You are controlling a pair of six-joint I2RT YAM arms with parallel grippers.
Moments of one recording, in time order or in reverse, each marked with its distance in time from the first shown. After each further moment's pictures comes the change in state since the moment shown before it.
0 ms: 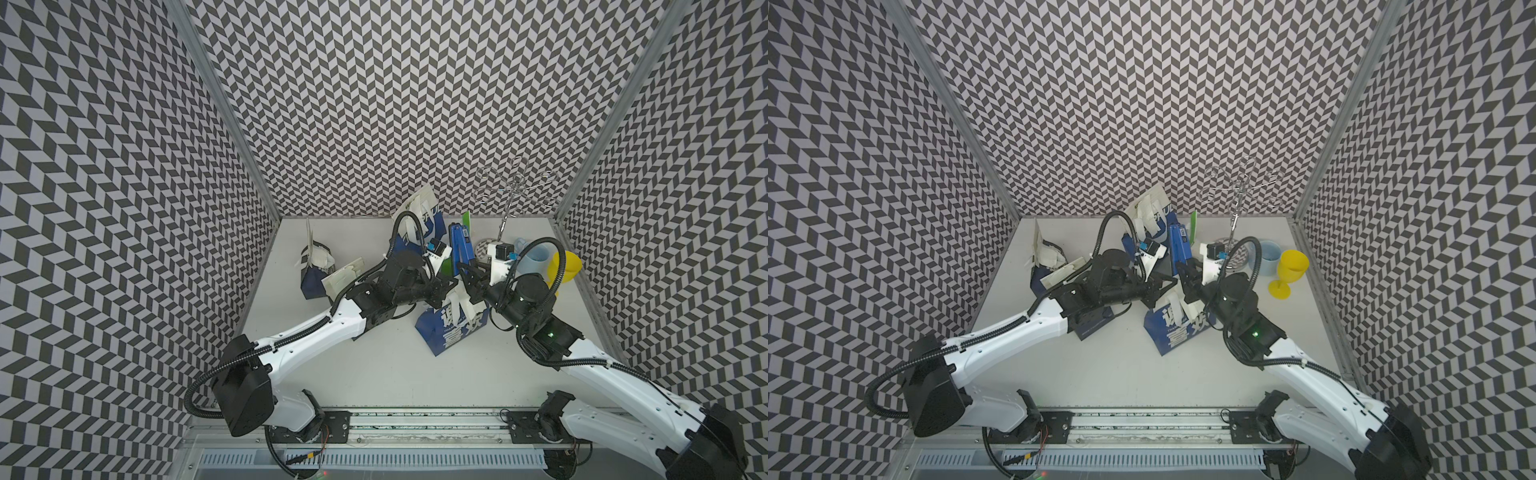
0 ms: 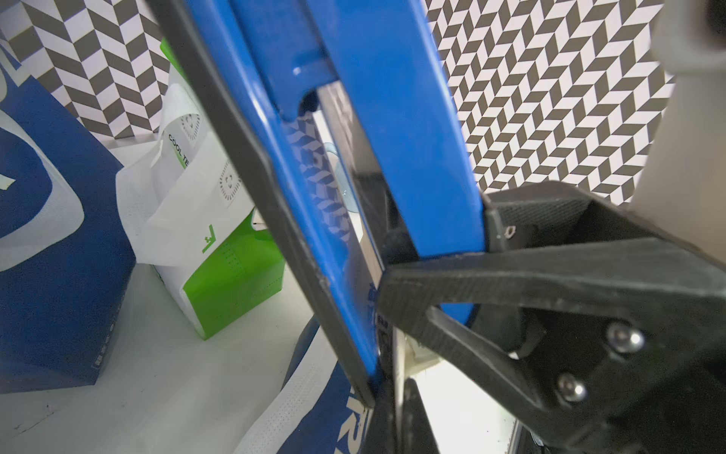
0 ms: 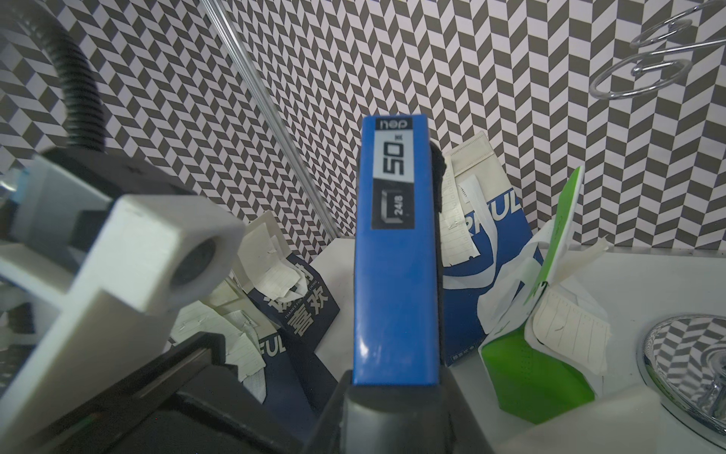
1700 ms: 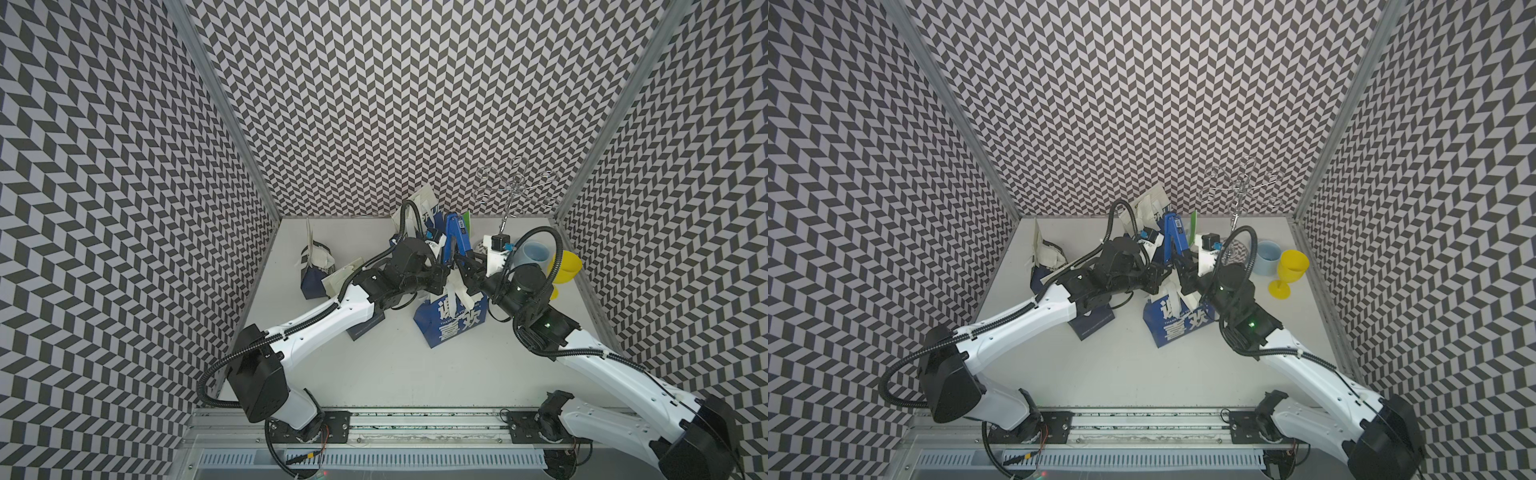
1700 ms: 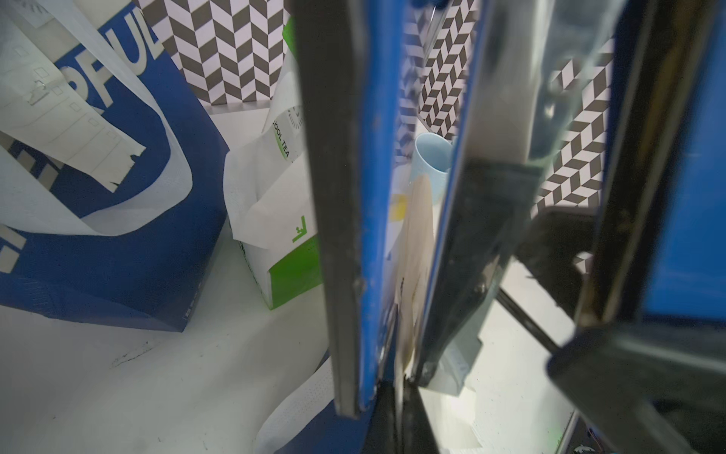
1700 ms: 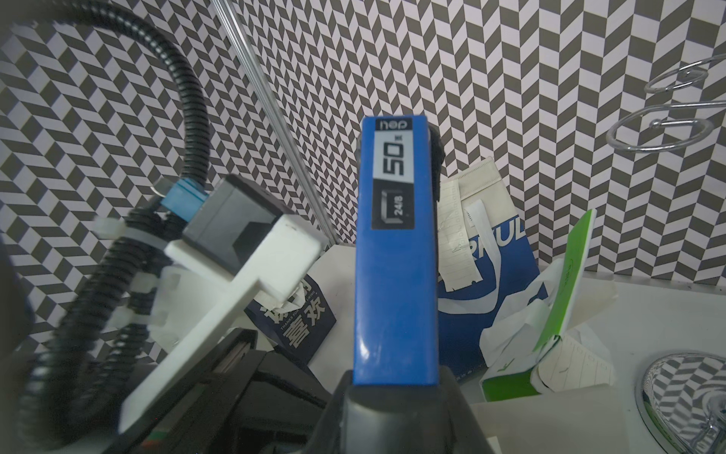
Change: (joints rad) left arm 0.027 0.095 0.158 -0.193 -0.140 -0.057; right arm -0.011 0.073 0.088 -0.005 -0.013 -0.065
